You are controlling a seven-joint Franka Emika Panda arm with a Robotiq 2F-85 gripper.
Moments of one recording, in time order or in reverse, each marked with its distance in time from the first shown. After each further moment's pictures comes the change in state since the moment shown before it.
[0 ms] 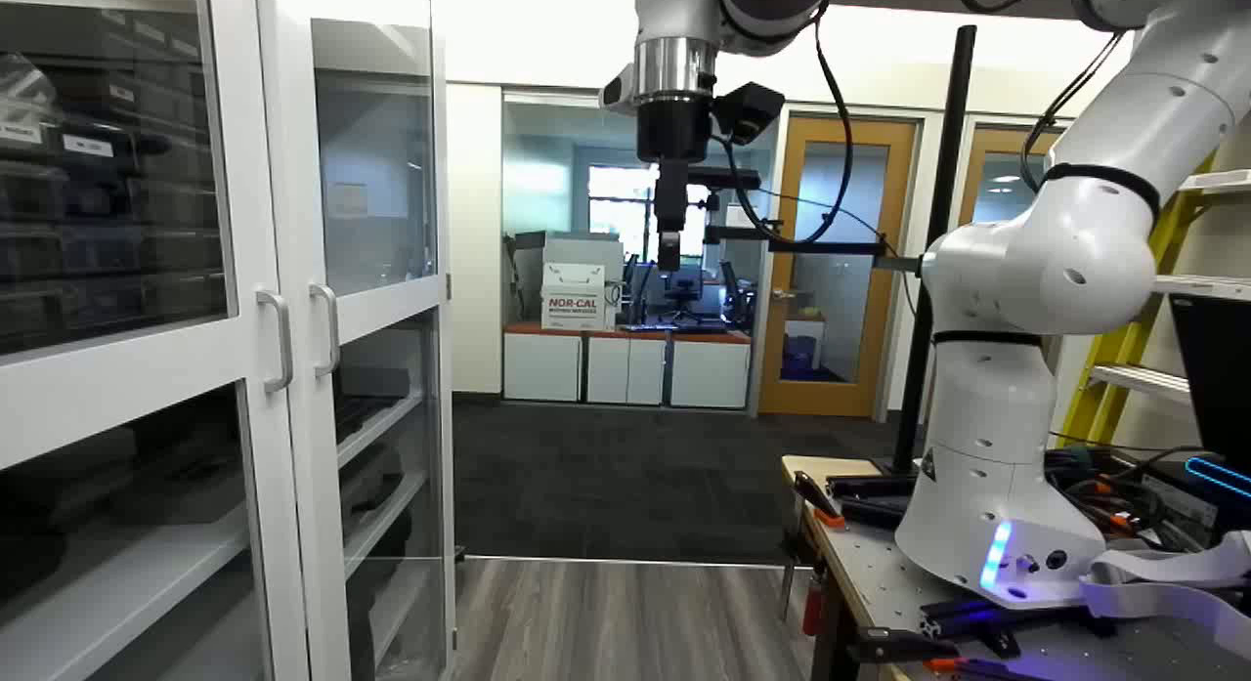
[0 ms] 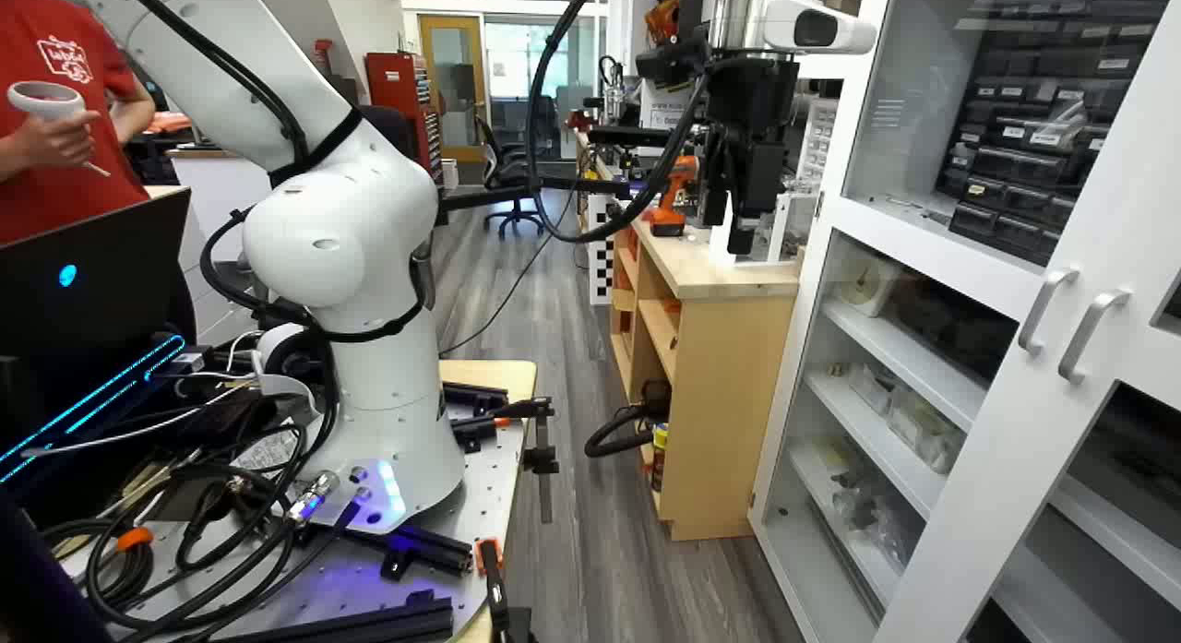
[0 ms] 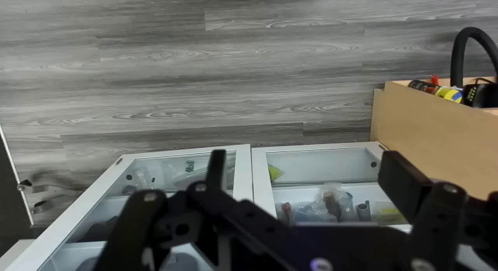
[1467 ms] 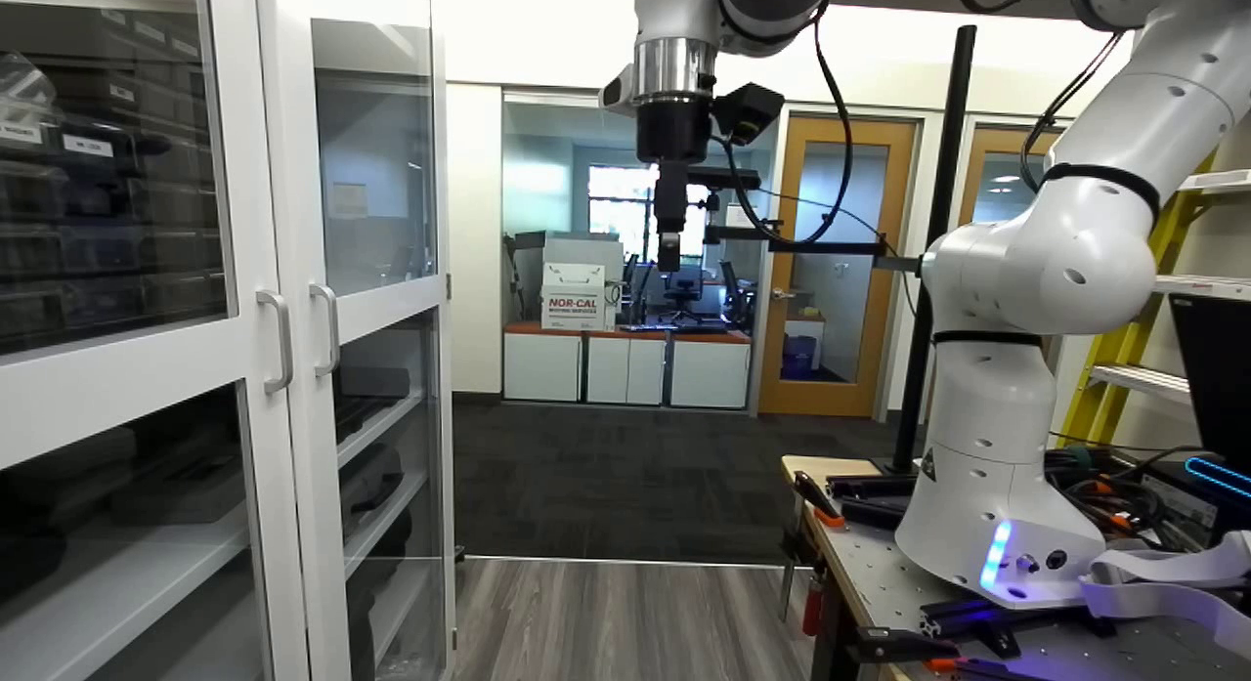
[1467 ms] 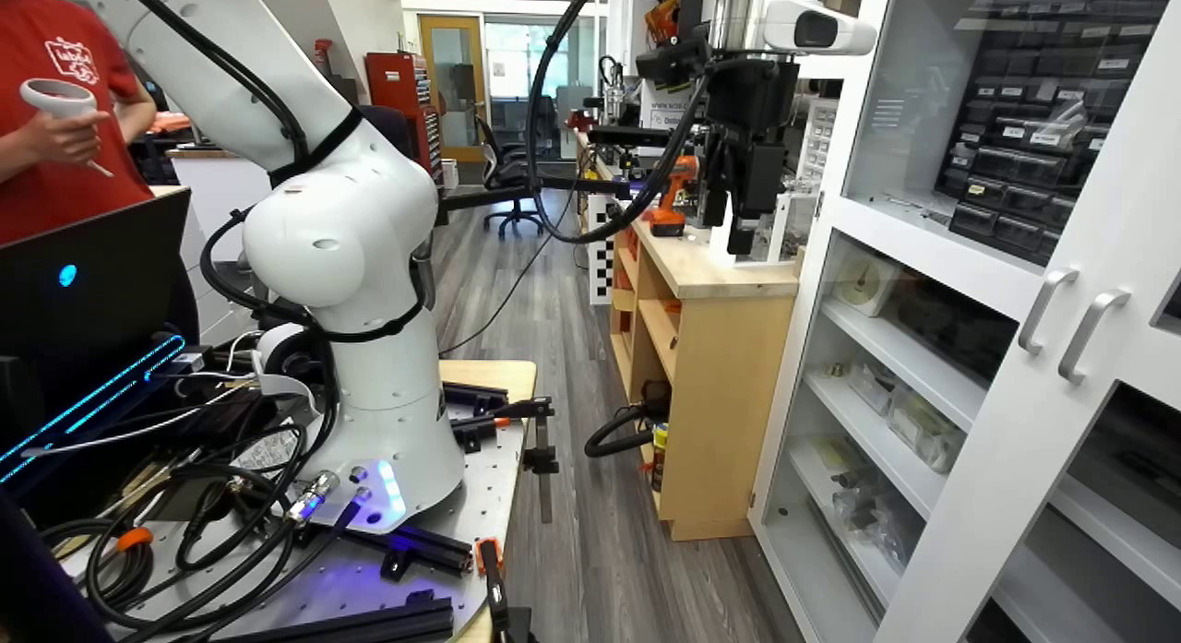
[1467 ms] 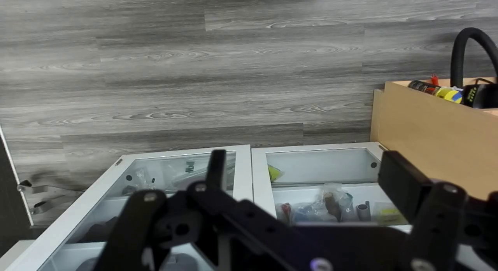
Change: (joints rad) arm 0.000 0.002 0.000 0.000 0.000 0.000 0.000
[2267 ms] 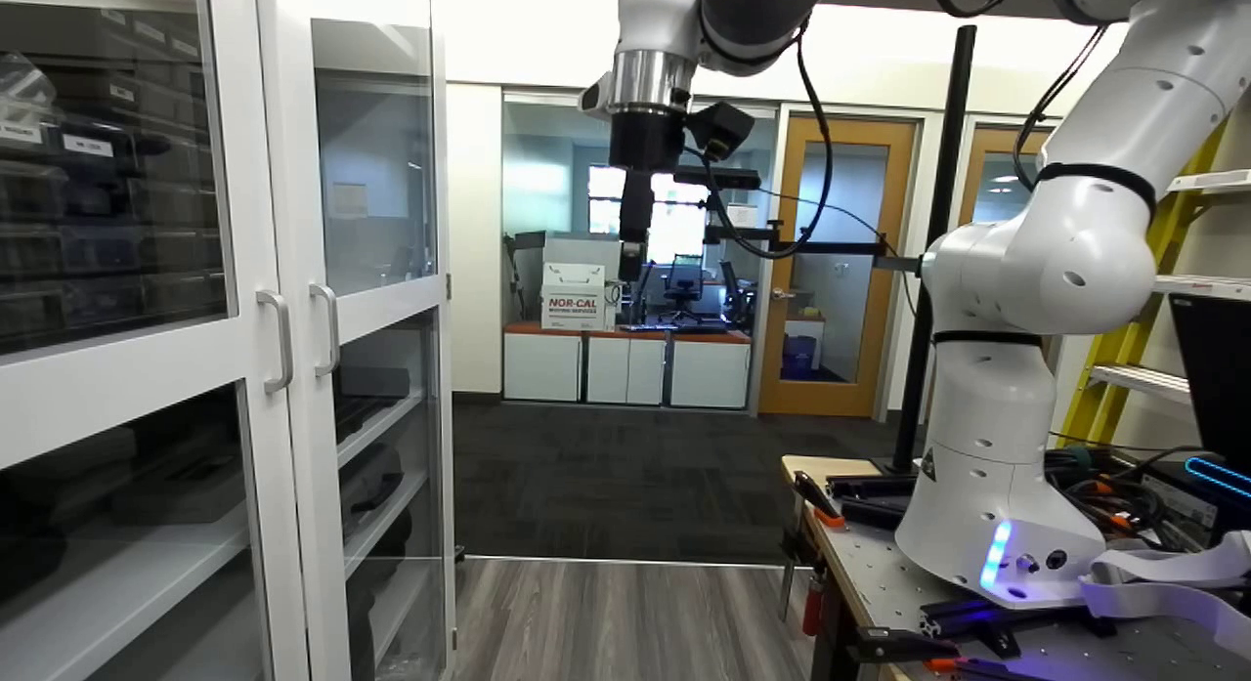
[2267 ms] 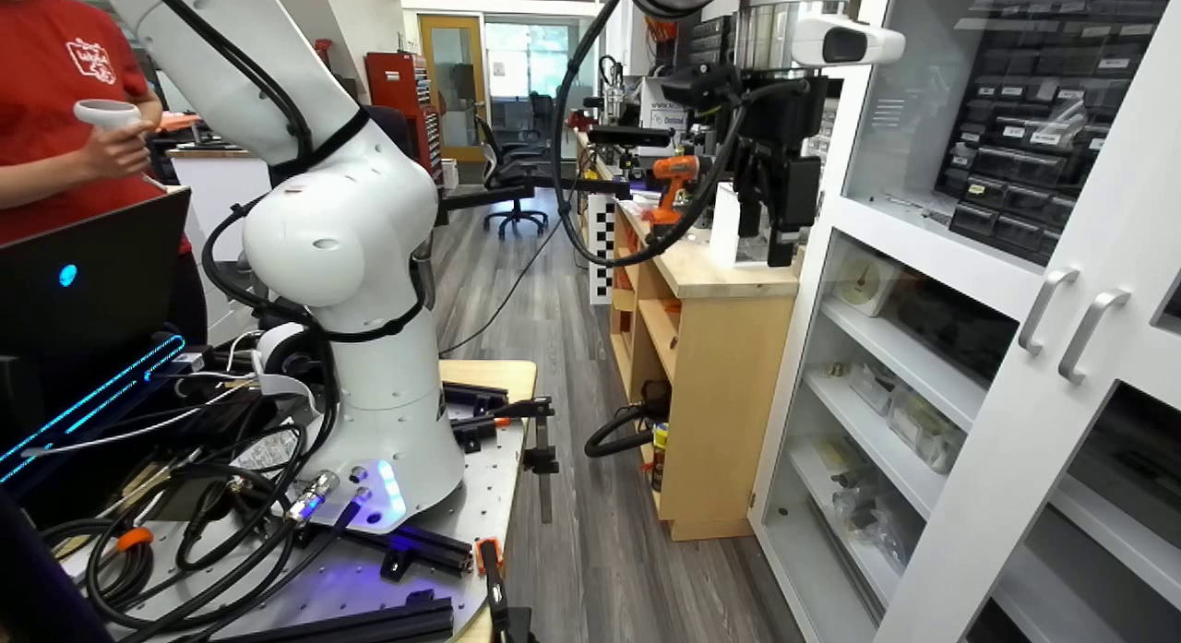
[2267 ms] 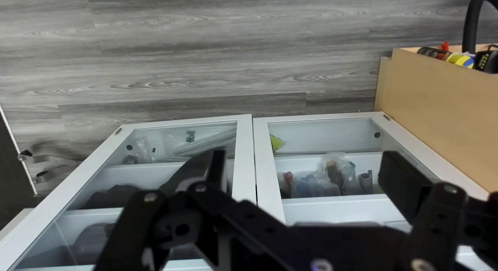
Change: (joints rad) arm 0.000 0.071 0.000 0.001 0.000 0.165 0.000
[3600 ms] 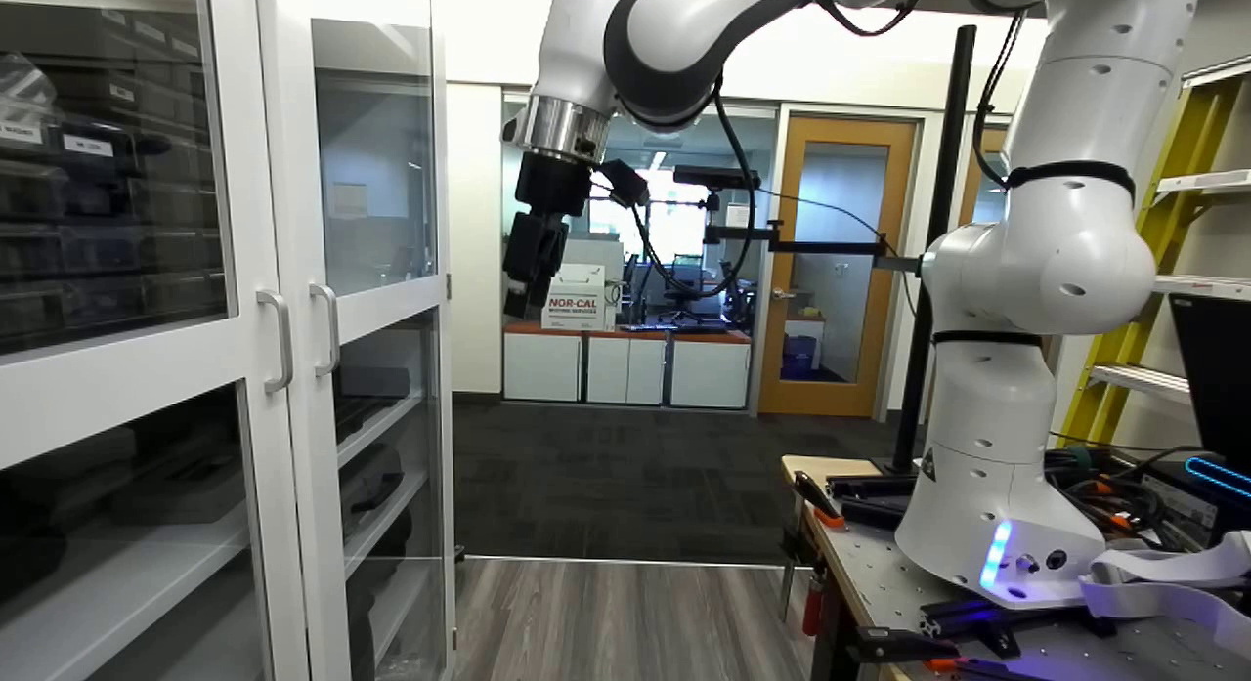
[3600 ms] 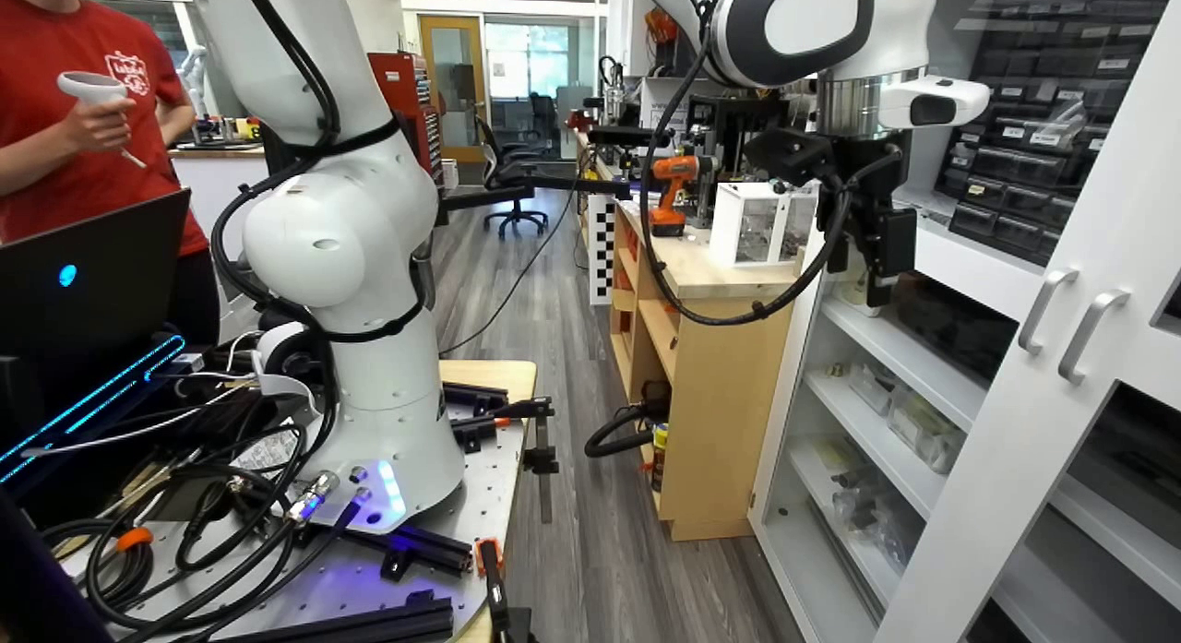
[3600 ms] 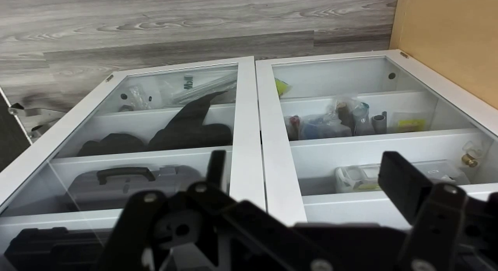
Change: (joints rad) arm 0.000 0.303 0.012 0.122 -0.001 0.325 0.037
